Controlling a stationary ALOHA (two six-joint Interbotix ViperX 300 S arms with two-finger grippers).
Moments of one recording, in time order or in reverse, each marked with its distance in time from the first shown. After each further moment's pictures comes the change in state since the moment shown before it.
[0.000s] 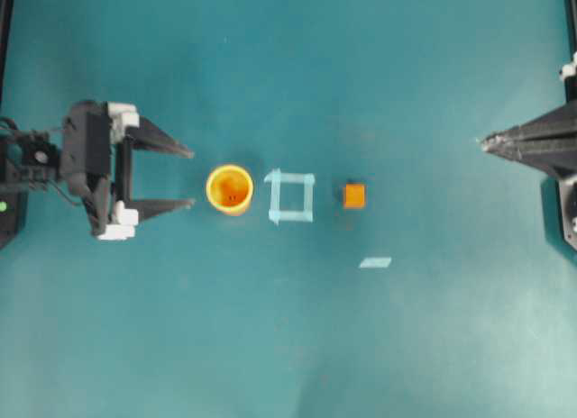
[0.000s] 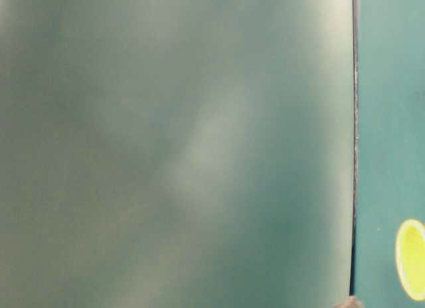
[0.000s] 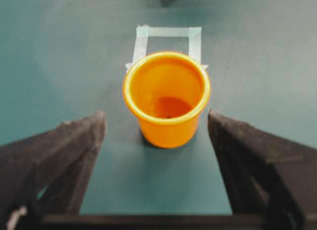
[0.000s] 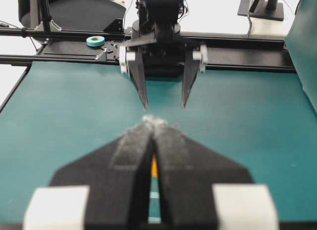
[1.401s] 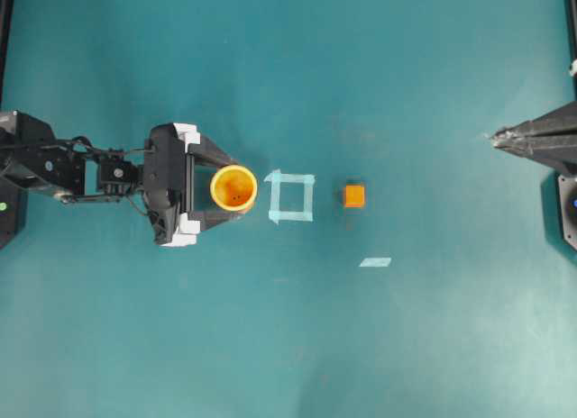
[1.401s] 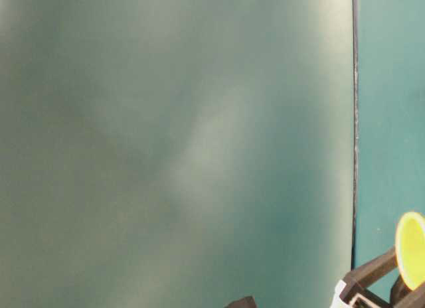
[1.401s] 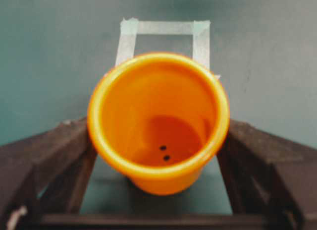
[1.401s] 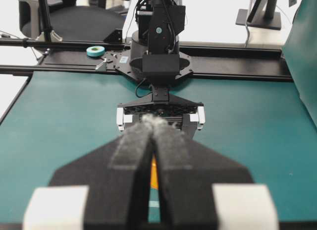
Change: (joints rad) left arm -0.006 0.408 -0.176 0.000 -0.212 0.000; right arm 0.000 -0.026 -0.020 -0.002 0.023 0.002
